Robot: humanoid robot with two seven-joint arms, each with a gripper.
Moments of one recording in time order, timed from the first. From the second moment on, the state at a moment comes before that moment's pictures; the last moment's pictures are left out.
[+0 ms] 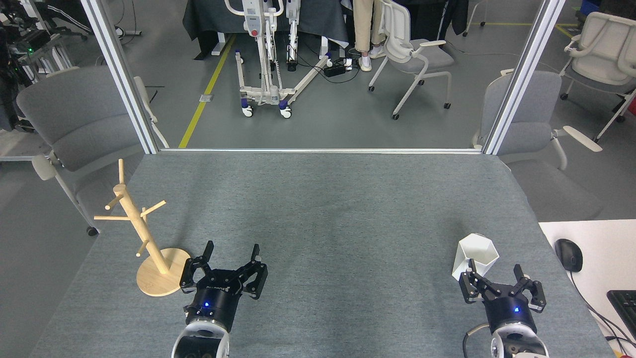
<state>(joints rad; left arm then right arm) -0.11 -0.11 -0.01 -1.48 -1.62 -0.05 0.05 -0.20 -0.10 -0.16 -1.11 1.48 -0.01 -0.06</state>
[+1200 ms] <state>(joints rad) -0.09 -0.12 0.00 -1.49 -1.62 -0.04 0.05 -0.26 -0.07 -0.12 -1.04 1.49 -0.01 -0.06</state>
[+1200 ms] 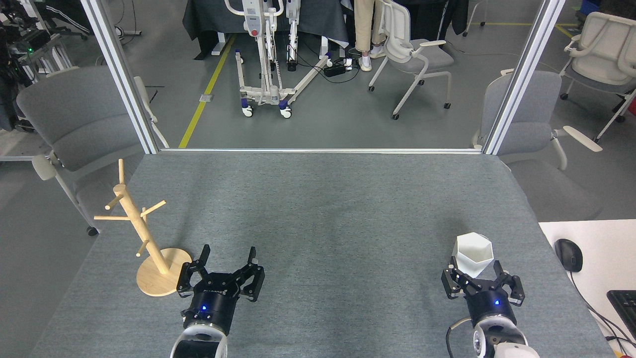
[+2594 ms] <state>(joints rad) -0.10 -0.13 0.00 -1.42 -1.62 -0.05 0.06 -0.41 -0.06 -0.14 -0.85 1.49 -0.01 -0.06</state>
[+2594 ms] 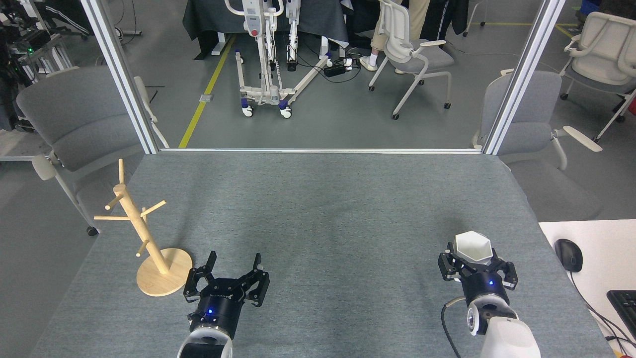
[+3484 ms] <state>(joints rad) -0.09 -0.12 0.00 -1.43 -1.62 -0.04 0.05 -0.44 -0.08 -0.14 -0.79 1.48 -0.01 -0.06</state>
